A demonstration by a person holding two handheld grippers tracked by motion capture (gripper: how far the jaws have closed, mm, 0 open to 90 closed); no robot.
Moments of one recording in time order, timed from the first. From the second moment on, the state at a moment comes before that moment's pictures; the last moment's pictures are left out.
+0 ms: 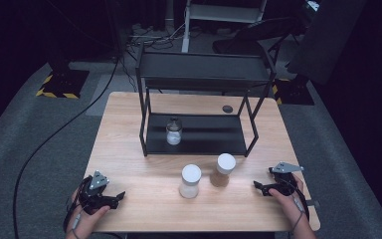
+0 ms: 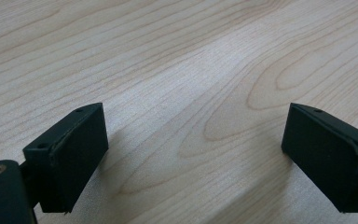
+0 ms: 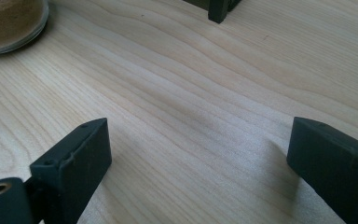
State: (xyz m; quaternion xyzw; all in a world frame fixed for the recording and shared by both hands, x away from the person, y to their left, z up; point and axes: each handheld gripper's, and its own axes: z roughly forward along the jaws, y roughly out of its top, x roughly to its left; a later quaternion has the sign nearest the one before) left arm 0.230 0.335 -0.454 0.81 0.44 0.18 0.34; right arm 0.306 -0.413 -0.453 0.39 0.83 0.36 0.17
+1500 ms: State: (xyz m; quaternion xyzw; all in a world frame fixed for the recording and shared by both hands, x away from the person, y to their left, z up) left arm 0.232 0.333 -0.453 0.81 0.45 0.18 0.34; right arm 0.305 -0.389 -0.351 0.31 0.84 0.39 0.21
